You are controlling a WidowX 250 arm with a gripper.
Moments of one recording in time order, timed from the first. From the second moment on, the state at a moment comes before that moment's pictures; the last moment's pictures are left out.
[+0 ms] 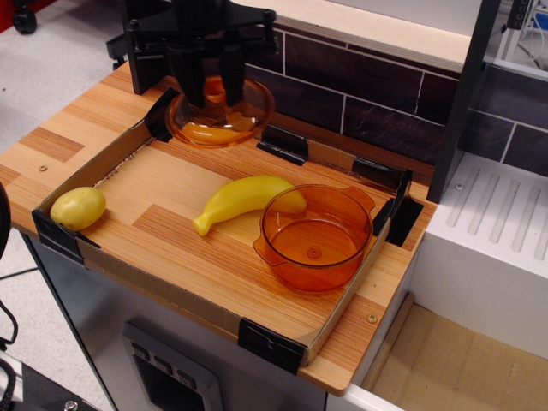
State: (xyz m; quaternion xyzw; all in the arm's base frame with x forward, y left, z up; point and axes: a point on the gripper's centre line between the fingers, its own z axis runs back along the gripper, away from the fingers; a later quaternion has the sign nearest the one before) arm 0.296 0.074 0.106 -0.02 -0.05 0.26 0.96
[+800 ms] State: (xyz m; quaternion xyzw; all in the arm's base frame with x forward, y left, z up) arm 0.312 0.117 0.057 0.04 -0.05 0.28 0.96
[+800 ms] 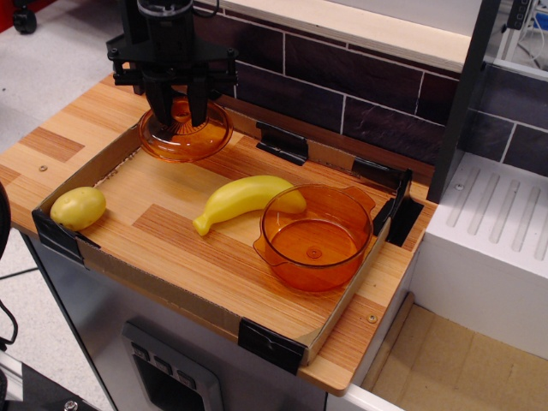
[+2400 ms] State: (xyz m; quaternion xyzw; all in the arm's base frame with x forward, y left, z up) arm 0.315 0.091 0.094 0.00 -0.02 0.28 0.96
